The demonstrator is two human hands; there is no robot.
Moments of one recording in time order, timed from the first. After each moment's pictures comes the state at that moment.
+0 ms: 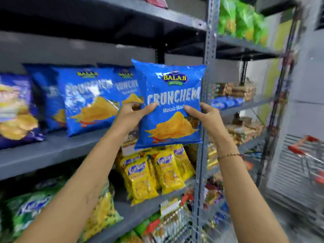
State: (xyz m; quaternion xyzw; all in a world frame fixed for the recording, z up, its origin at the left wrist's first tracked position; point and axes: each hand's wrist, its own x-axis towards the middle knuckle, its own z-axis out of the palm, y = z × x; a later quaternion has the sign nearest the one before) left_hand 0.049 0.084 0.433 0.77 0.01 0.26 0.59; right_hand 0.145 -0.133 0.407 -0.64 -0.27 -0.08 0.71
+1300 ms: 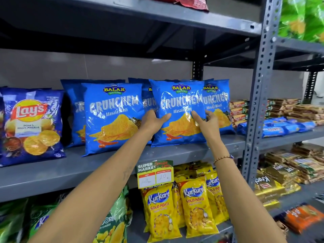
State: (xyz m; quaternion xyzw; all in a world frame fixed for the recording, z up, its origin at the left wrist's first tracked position) left_hand 0.178 0.151 0.454 0.82 0.17 0.32 0.44; right_hand 0.296 0.000 0.419 -0.67 -0.23 -0.11 0.70
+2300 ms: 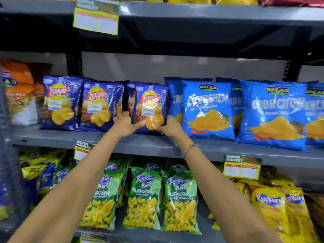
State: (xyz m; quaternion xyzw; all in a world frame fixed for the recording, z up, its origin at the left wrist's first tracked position) left_hand -0.131 0.342 0.427 0.83 0.45 0.29 0.15; right_hand 0.027 0.251 0.422 -0.75 -0.52 0.03 0.40
